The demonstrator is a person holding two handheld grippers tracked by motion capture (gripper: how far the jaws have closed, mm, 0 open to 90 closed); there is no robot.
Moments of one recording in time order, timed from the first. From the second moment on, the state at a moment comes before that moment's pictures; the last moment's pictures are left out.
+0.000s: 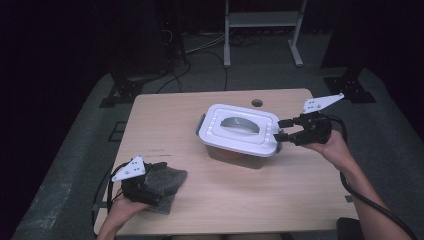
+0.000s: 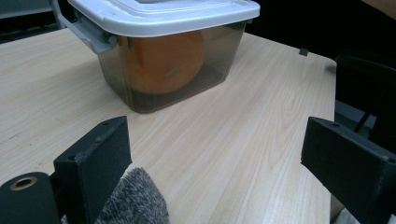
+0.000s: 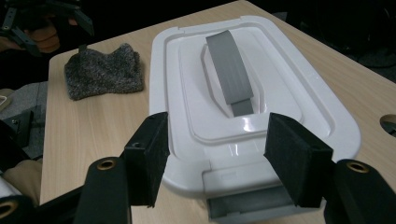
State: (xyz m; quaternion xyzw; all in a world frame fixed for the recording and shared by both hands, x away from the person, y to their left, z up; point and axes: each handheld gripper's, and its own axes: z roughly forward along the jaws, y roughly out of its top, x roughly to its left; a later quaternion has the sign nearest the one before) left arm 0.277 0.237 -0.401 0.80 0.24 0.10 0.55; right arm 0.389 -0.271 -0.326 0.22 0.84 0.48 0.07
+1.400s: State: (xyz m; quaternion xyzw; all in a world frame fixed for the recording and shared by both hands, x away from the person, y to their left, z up) left arm 0.278 0.236 -0.401 0.80 0.24 0.10 0.55; right arm 0.345 -0.329 -0.394 0.30 0.82 0.48 0.03
